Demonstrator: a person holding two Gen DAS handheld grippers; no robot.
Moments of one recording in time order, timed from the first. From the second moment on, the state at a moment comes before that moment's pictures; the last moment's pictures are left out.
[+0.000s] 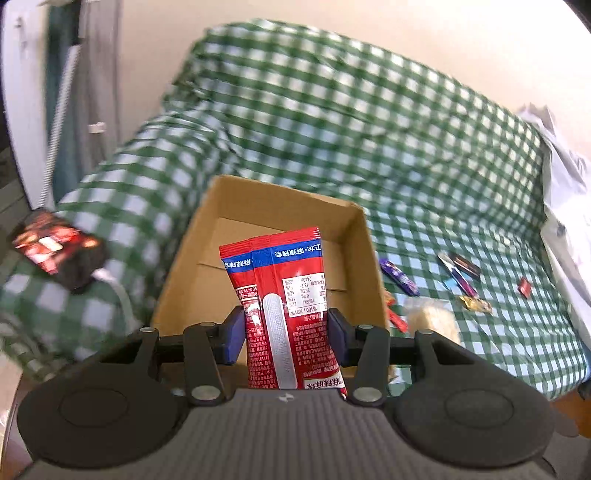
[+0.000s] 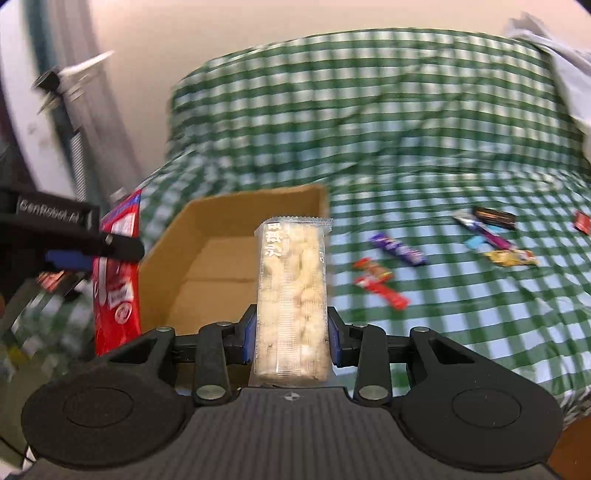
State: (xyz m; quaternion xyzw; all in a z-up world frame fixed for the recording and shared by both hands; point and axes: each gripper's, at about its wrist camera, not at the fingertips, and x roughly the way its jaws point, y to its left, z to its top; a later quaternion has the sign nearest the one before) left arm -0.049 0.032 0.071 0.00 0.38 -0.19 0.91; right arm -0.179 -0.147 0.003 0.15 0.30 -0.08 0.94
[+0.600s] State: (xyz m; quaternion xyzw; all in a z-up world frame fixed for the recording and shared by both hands) left arm -0.102 0.107 0.066 -0.04 0.36 -0.19 0.91; right arm -0.198 -0.084 0.031 0.08 0.31 -0.05 0.95
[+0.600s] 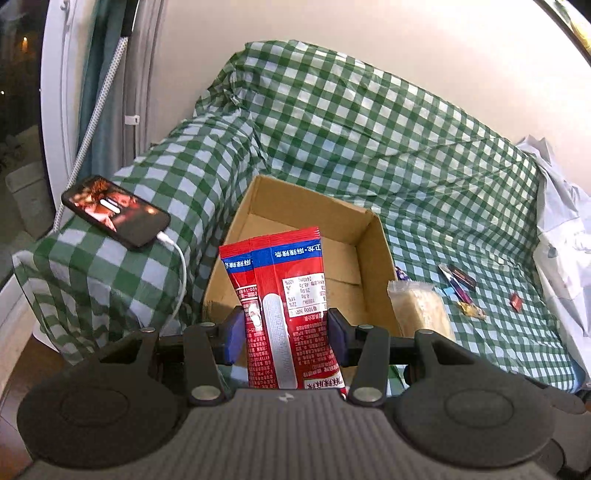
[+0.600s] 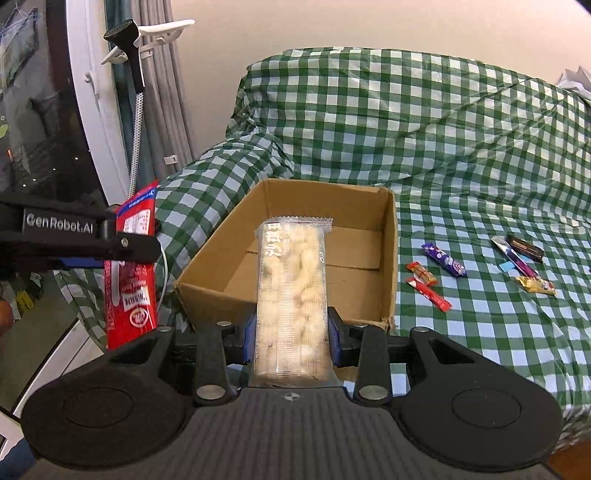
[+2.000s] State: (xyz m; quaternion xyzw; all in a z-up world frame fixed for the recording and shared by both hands) left arm -0.078 0.106 0.034 -0.04 0.40 -0.18 0.90; right arm -0.192 -0.095 0.016 0.09 0.34 -0.07 0.93
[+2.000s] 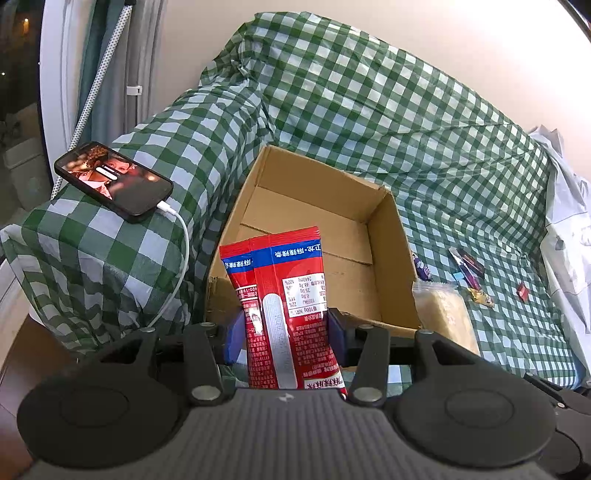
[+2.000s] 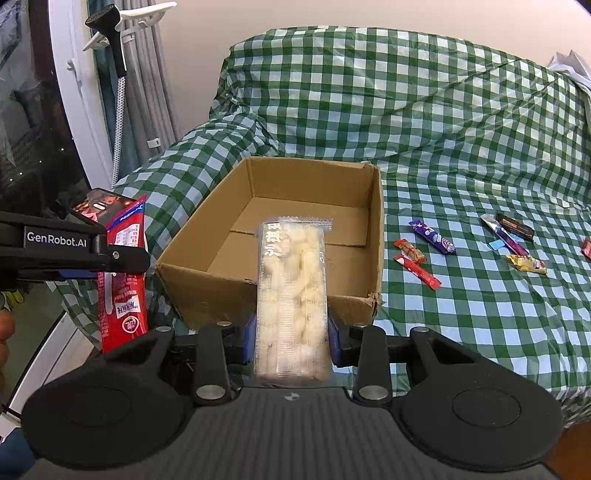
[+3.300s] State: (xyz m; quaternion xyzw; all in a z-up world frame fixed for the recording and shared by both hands) left arm 0.081 0.034 0.002 -0.01 0.42 -0.18 0.89; right arm -0.040 -0.155 -0.024 0.10 0.38 -0.09 0.92
